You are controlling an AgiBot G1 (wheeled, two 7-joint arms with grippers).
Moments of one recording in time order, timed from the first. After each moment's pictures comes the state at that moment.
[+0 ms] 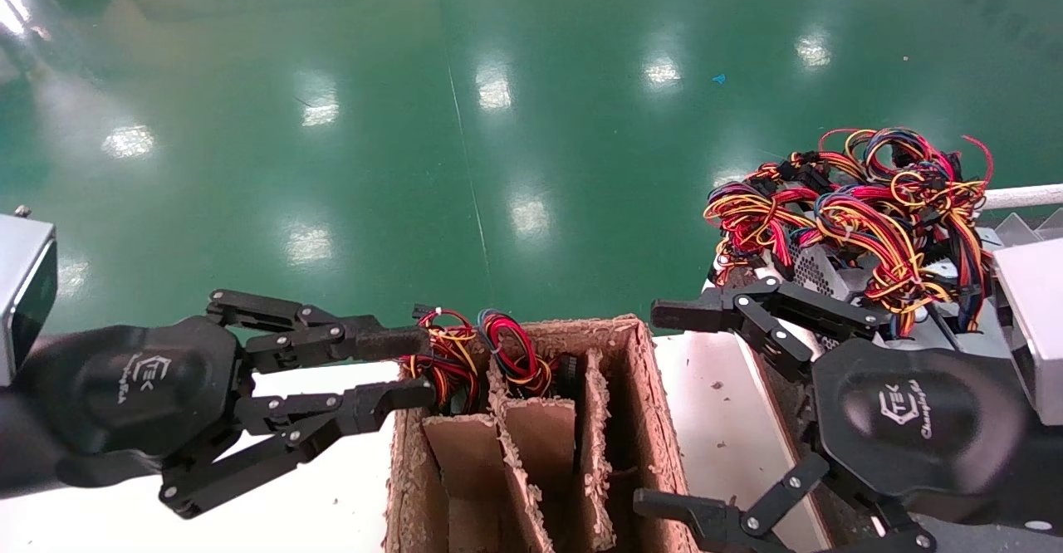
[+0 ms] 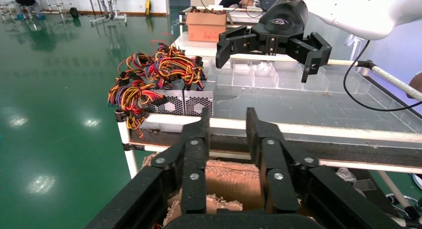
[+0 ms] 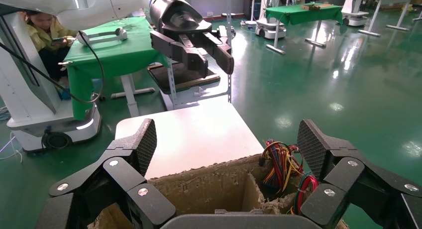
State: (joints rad) left arm -1.09 0.57 0.38 -1.25 0.66 1.45 -0.13; right arm 1.07 -0.61 -0.28 1.28 -0.73 -1.49 0.19
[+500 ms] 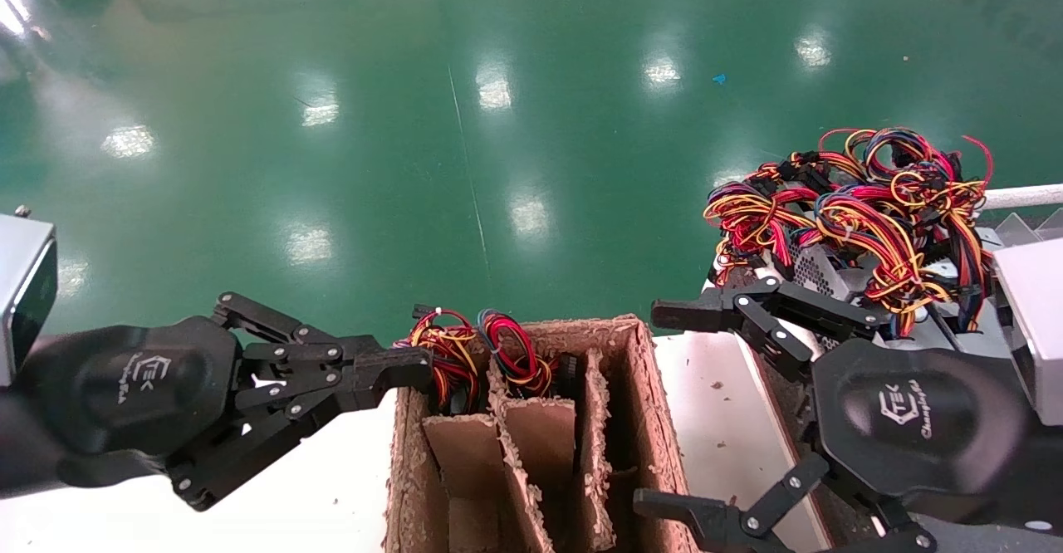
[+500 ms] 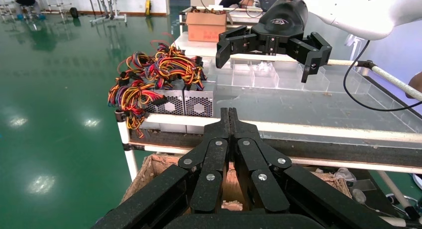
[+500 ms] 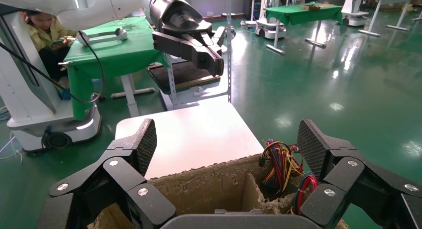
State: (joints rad) left arm -1.09 0.57 0.38 -1.25 0.66 1.45 -0.13; right arm 1.07 -0.61 -0.28 1.28 -0.73 -1.49 0.19
